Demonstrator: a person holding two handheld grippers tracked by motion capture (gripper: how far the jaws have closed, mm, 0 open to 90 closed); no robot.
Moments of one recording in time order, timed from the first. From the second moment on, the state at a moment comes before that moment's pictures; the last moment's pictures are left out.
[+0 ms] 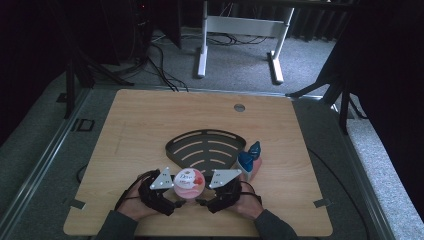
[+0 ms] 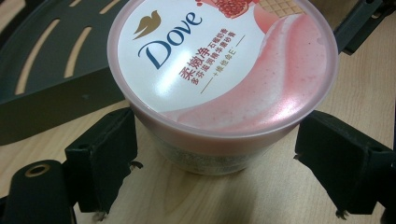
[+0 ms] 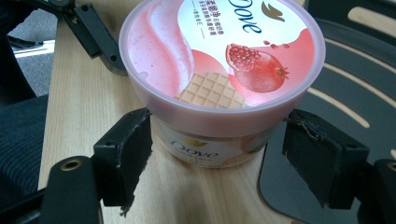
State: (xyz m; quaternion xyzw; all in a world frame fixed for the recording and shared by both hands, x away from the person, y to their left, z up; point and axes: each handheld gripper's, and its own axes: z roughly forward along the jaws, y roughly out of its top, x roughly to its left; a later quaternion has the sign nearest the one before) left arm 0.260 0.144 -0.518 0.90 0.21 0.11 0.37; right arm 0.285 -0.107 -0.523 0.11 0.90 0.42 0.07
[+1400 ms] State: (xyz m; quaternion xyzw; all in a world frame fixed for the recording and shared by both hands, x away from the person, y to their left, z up) left arm 0.291 0.166 -0.482 0.89 0.22 0.16 0.37; right arm 0.319 -0.078 -0.494 0.11 0.89 0.44 0.10
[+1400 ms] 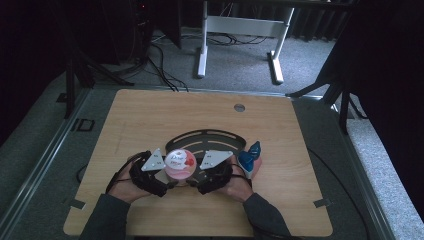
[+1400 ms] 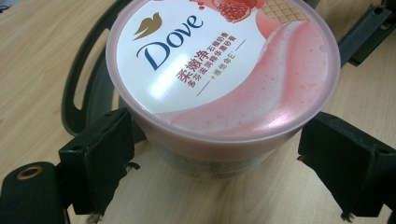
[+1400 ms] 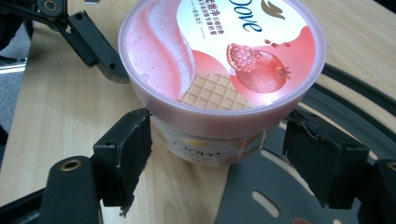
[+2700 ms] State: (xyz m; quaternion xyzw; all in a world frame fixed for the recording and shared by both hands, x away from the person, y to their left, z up) left arm 0.318 0.181 -0.481 0.89 0.22 0.19 0.35; right arm 0.344 -0.050 -0.492 0.12 0.89 0.42 0.12
